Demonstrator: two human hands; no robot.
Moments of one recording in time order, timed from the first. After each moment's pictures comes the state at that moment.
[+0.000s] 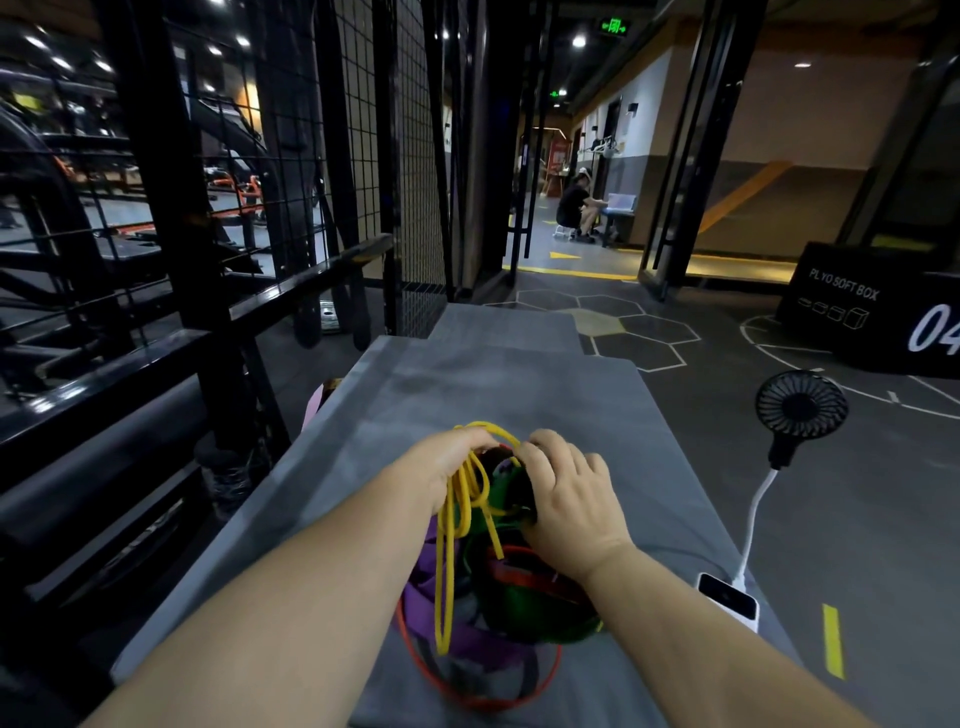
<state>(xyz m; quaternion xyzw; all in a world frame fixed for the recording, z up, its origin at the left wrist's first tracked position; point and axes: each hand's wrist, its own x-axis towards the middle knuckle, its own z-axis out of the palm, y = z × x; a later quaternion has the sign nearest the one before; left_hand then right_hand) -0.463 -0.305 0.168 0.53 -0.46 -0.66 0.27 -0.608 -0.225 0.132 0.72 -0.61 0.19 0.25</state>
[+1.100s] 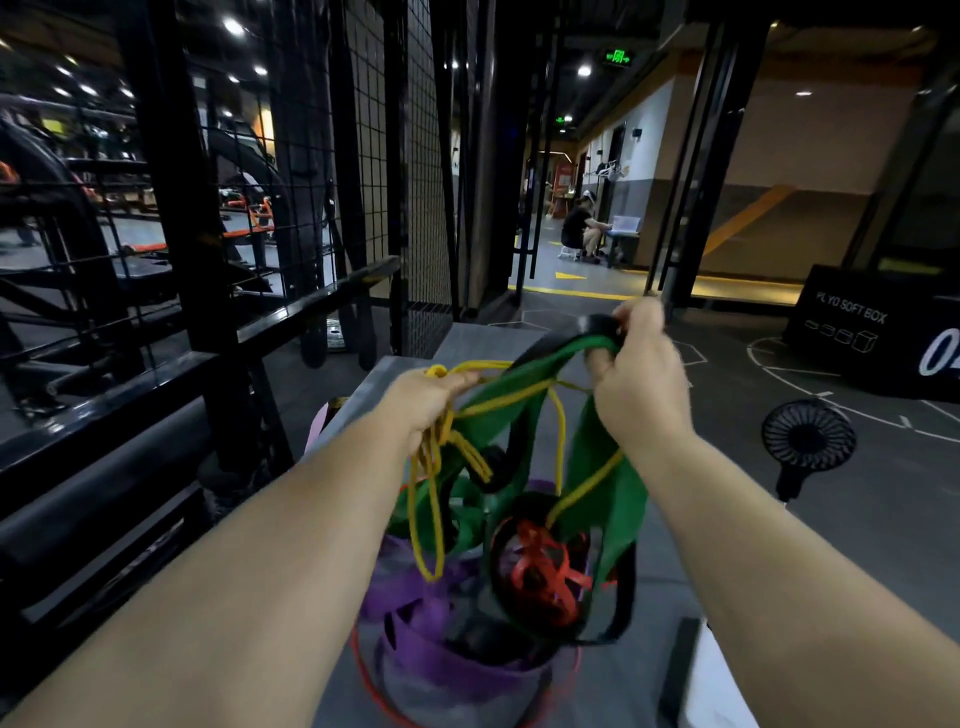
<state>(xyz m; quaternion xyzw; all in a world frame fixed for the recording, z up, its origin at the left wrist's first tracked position) -0.444 -0.346 0.229 0.48 -0.54 -0.54 0.42 -0.623 -0.228 0.284 0.59 -0.63 0.51 0.03</state>
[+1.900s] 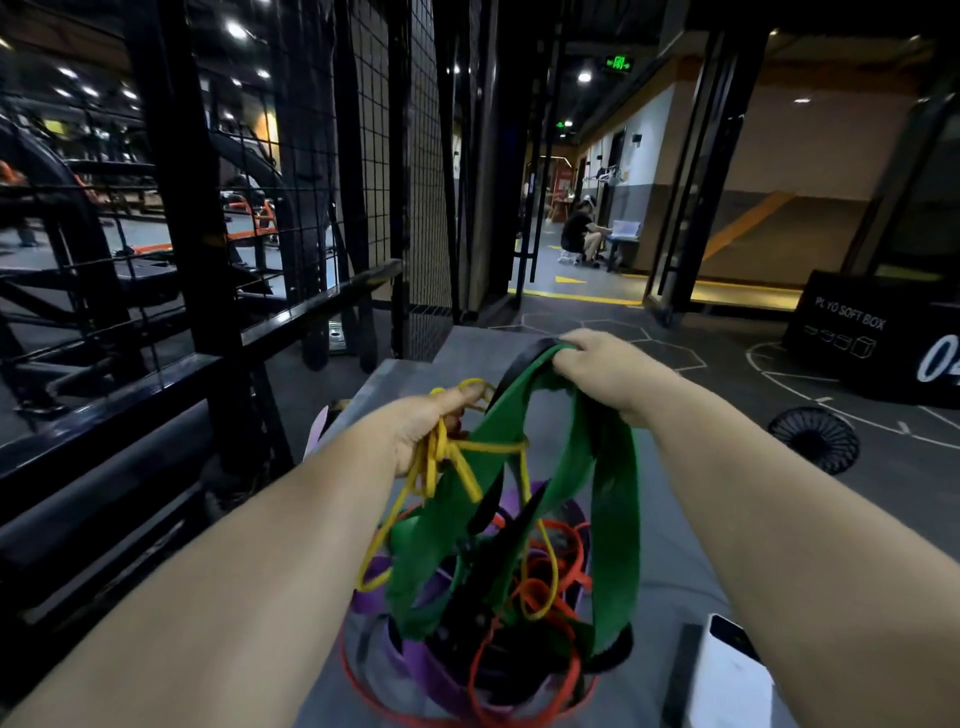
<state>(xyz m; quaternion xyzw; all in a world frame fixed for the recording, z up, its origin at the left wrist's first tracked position) -0.433 -0.348 0.219 0.46 -0.50 -0.65 0.33 -0.621 -0.269 0.307 0.63 -0.70 0.30 -0.18</state>
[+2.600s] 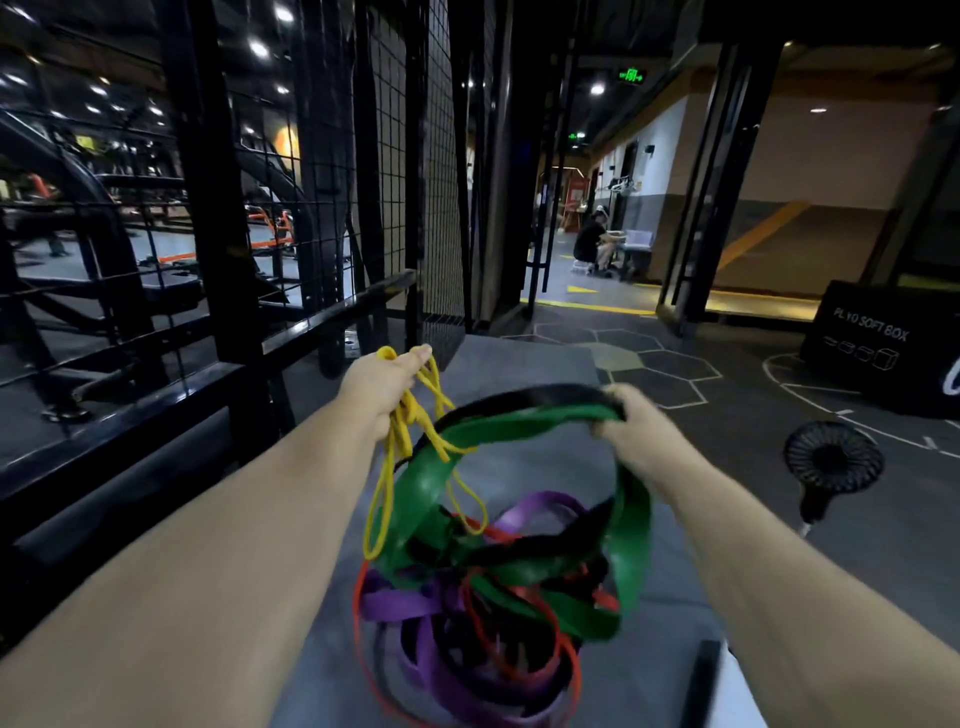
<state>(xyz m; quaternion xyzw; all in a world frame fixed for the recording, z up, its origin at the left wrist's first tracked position) -0.395 -0.372 0.250 0.50 -0.47 -0.49 0.54 -0.656 -0.280 0.229 0.58 -0.68 0.42 -0.16</state>
